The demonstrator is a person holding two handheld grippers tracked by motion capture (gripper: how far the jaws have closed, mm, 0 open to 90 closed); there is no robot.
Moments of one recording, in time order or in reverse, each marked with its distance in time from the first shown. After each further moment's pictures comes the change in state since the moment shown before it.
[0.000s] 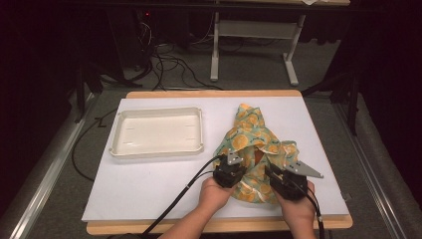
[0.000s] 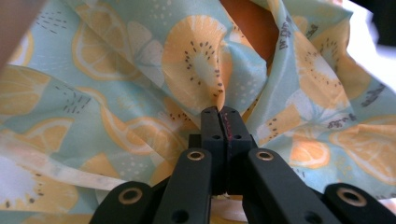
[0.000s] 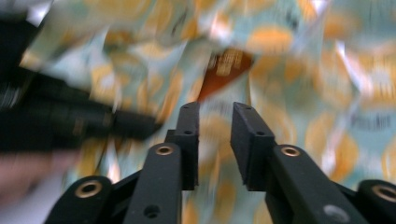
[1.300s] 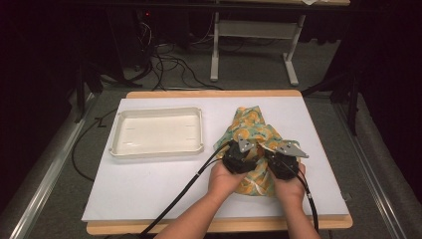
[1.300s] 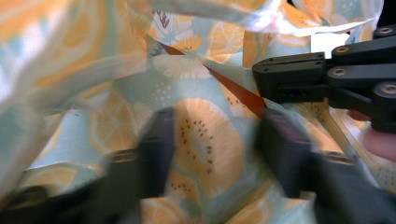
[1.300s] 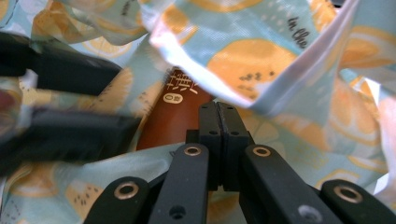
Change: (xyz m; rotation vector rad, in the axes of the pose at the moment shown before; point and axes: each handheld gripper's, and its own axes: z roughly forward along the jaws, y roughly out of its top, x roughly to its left) left arm -0.004 0.046 0.012 -0.083 0.095 0.071; right arm -0.023 0.012 0.061 0.014 -0.083 -0.052
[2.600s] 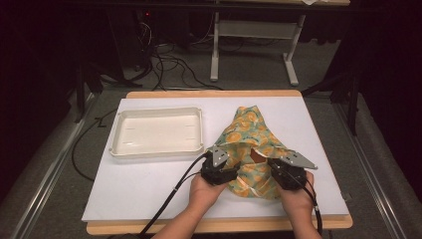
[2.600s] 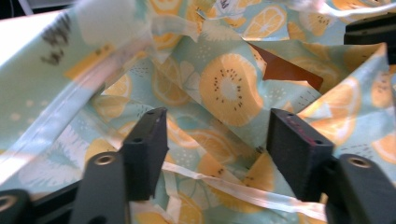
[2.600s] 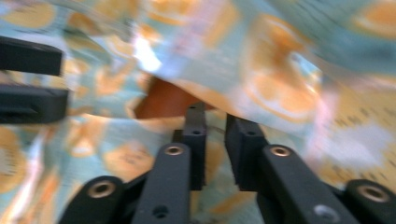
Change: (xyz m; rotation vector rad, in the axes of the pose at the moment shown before) left arm 0.021 -0.045 -0.051 -0.104 0.063 -0.042; right arm 0.011 -0.002 -0.043 -0.022 -0.006 -0.046
